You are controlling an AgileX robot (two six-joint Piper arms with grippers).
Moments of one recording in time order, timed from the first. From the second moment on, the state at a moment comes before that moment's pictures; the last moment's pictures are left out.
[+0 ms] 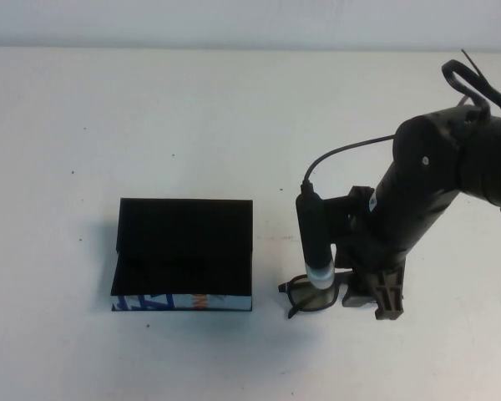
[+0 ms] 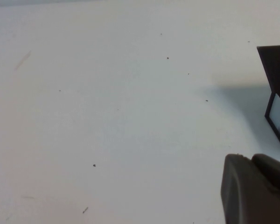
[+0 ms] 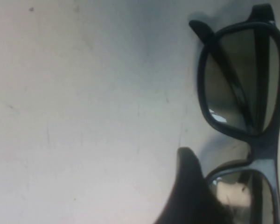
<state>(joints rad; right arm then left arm) 0.55 1.75 -1.25 0.18 0.95 -1.22 -0.06 -0.01 0.03 -0.02 0.35 0.07</state>
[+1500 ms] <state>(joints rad) 0.52 1.93 -1.35 0.15 0.95 -1.31 -0.06 -0.01 0.03 -0.02 0.36 0.07</state>
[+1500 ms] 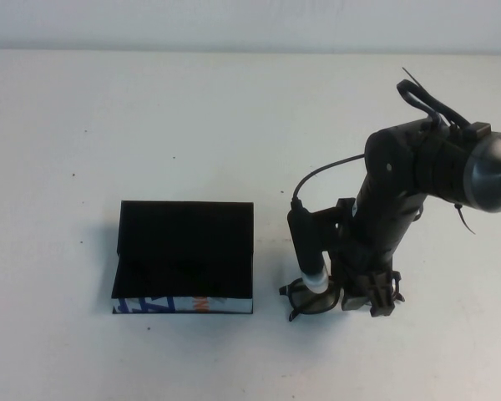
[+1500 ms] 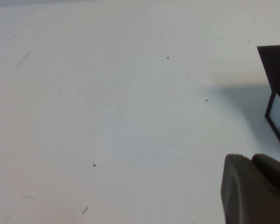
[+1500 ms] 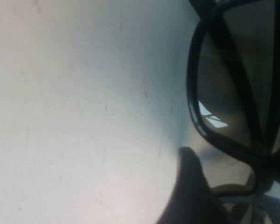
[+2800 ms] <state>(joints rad) 0.54 1.88 -1.36 0.14 1.13 -1.23 -0.06 -0.01 0.03 -0.02 0.36 0.07</state>
